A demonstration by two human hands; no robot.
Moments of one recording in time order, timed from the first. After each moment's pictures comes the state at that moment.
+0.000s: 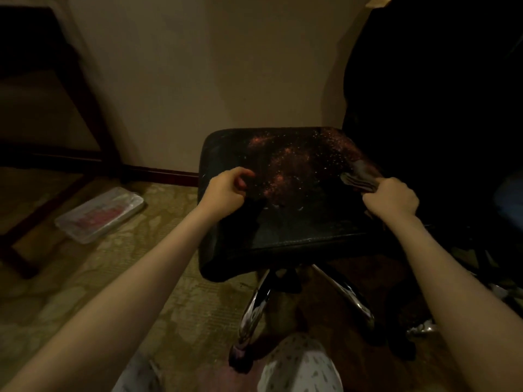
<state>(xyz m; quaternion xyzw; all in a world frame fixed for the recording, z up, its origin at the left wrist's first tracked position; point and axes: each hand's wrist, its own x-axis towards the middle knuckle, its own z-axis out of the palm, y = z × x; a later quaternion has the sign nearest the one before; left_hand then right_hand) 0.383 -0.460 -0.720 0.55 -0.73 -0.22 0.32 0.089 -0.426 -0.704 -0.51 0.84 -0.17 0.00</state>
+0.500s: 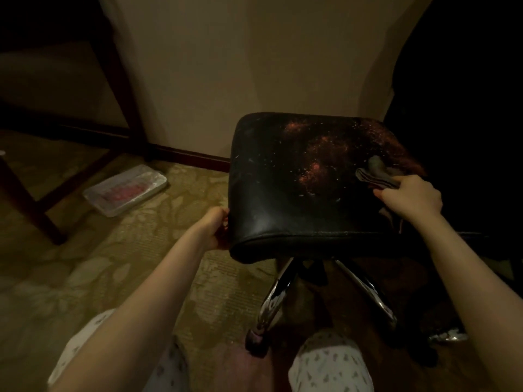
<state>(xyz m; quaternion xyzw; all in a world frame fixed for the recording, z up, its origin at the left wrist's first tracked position) 0.447 -0.433 -0.785 0.61 -0.23 -0.68 0.34 0.150 -0.423 -0.697 -0.50 0.84 -0.19 0.04</state>
